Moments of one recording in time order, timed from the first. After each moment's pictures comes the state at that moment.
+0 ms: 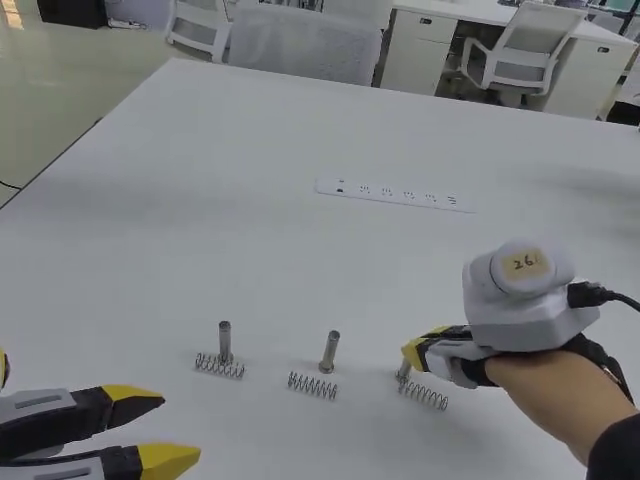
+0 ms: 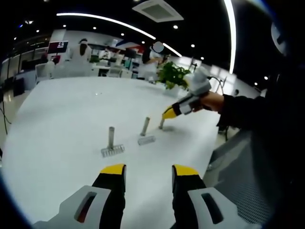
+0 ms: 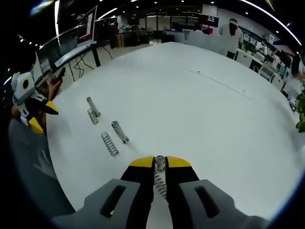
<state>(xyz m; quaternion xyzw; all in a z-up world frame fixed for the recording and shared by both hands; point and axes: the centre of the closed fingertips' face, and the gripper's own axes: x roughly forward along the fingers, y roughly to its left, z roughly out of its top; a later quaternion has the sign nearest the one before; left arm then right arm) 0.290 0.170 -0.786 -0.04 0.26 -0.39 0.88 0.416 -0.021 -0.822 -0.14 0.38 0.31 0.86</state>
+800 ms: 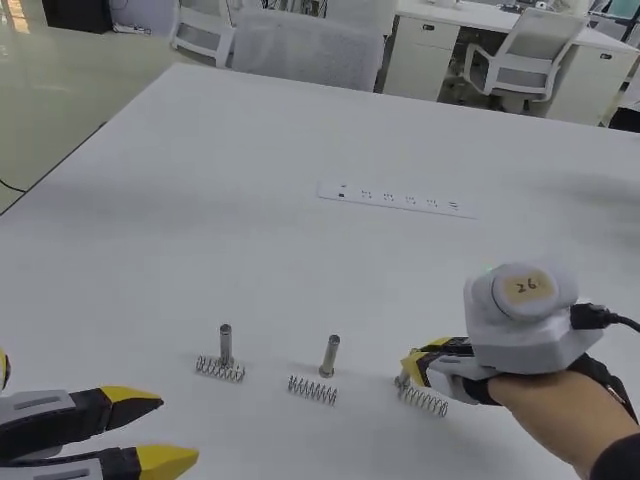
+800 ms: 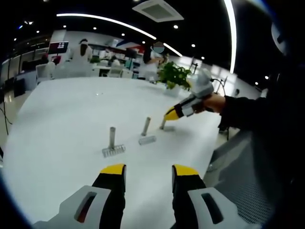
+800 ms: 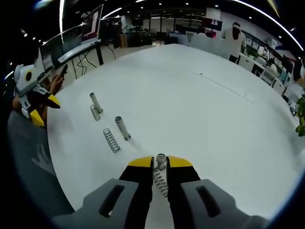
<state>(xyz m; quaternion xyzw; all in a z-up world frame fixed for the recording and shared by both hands) 0.292 0.171 -0.784 -0.03 0.26 -0.39 0.89 0.413 -0.022 -0.820 -0.15 0.37 0.32 0.86</state>
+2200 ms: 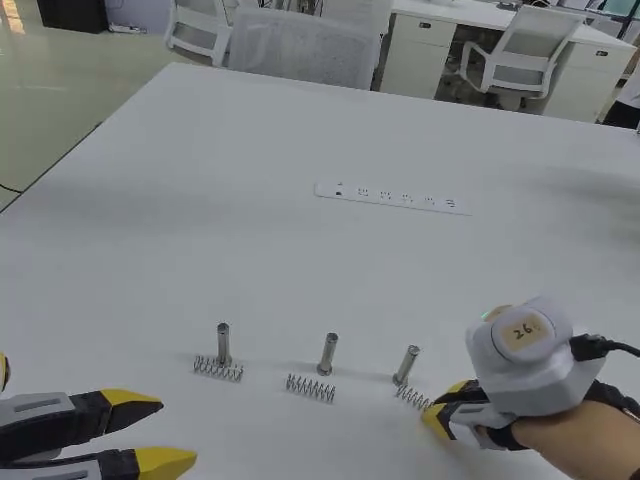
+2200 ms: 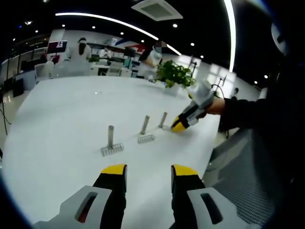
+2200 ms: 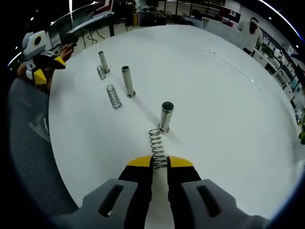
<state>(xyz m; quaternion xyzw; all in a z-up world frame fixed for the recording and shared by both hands) 0.290 0.169 -0.787 -0.03 0.26 -0.39 0.88 0.378 -0.053 -0.866 -0.22 0.43 0.35 0.80</state>
